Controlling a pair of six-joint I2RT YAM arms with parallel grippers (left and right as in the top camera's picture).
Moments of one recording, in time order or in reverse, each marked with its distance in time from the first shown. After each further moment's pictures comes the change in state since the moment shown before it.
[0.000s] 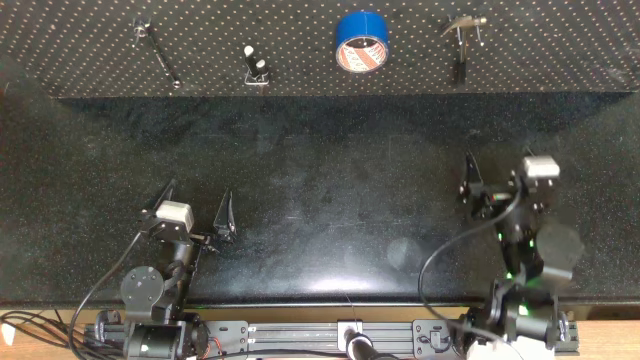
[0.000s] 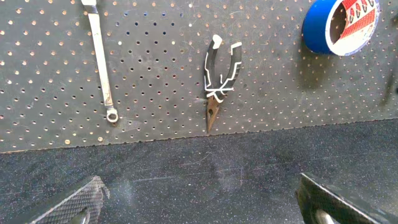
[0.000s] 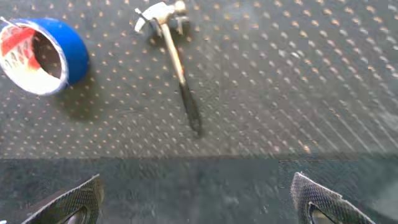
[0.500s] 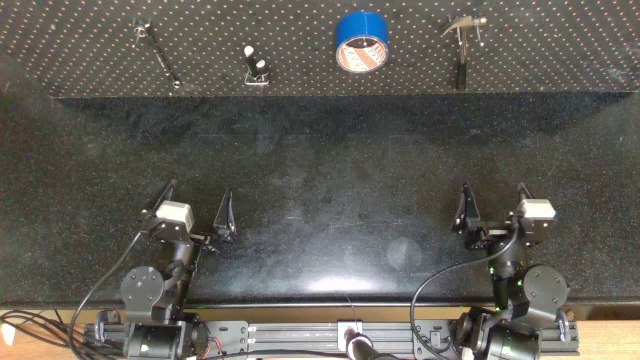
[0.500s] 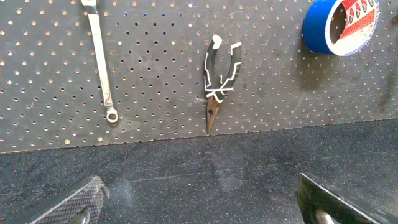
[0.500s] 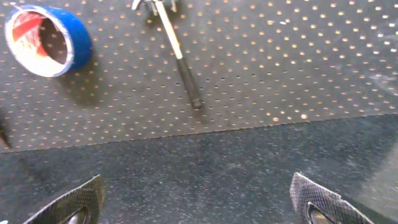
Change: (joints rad) left arm 0.000 0.000 0.000 0.000 0.000 0.000; right arm -0.042 -0.440 -0.141 -0.275 -0.027 0.073
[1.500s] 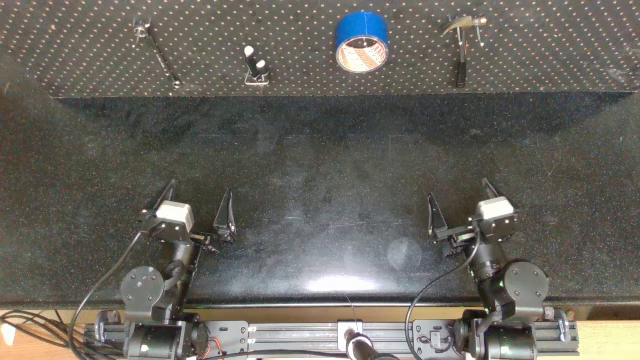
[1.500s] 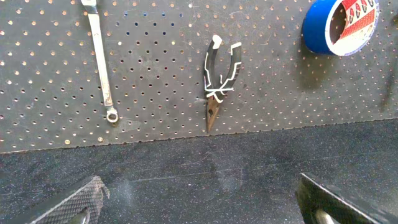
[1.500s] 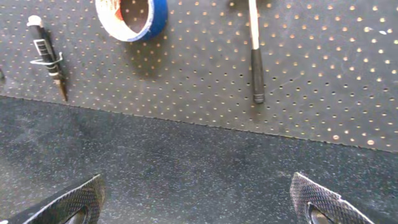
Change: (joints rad) left arm 0.000 0.000 0.000 0.000 0.000 0.000; right arm 0.246 -0.014 -0.035 0.011 0.041 -0.141
